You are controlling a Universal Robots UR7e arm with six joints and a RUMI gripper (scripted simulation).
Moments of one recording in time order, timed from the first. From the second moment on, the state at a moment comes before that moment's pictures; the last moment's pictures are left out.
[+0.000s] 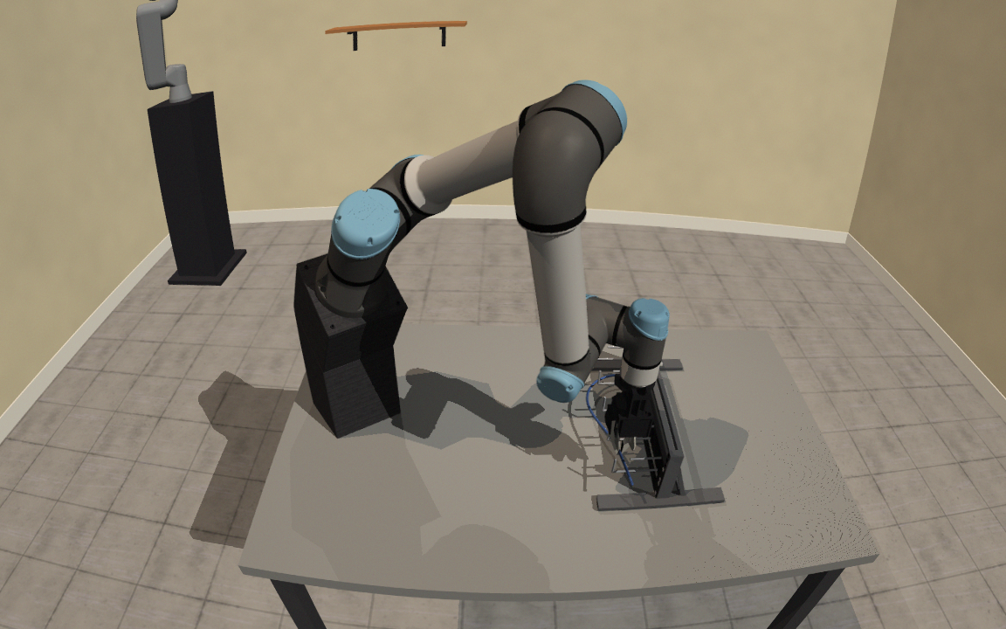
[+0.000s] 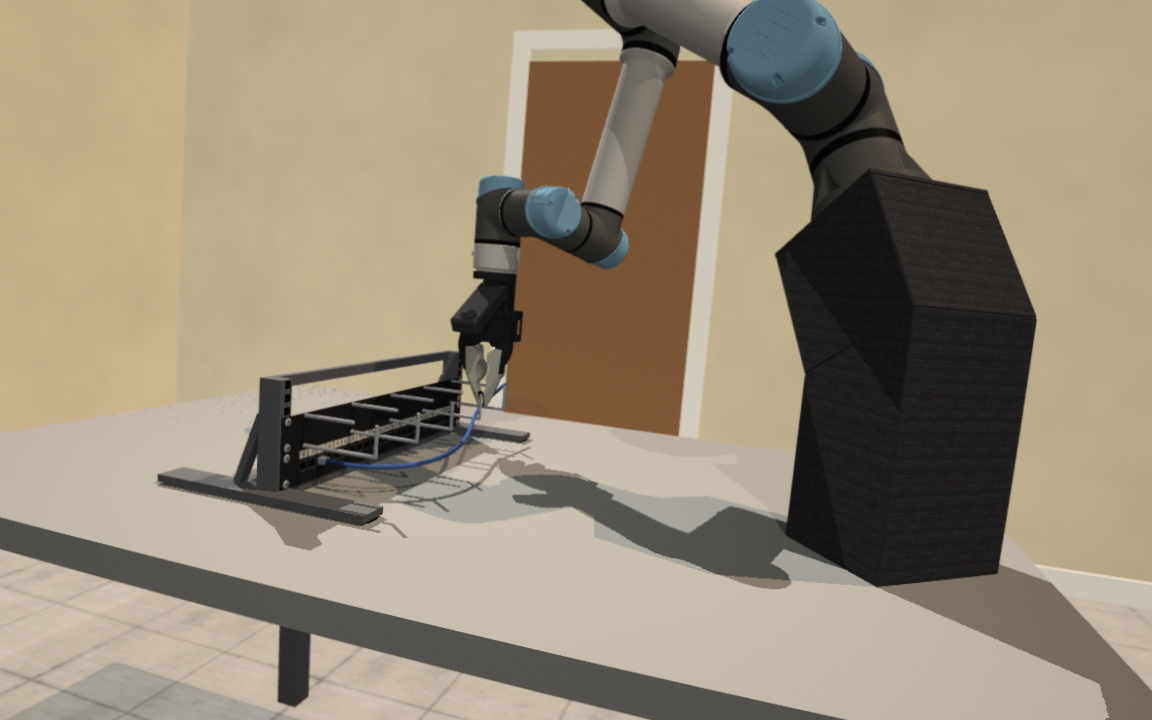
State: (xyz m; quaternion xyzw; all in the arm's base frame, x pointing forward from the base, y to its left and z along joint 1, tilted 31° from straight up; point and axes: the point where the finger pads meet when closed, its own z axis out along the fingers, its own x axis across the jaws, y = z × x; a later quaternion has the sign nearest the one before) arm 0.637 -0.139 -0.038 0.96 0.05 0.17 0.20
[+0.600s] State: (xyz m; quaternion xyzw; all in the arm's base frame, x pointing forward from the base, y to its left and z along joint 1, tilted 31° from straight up) arm 0.655 -0.136 -0.032 0.96 0.05 0.17 0.20
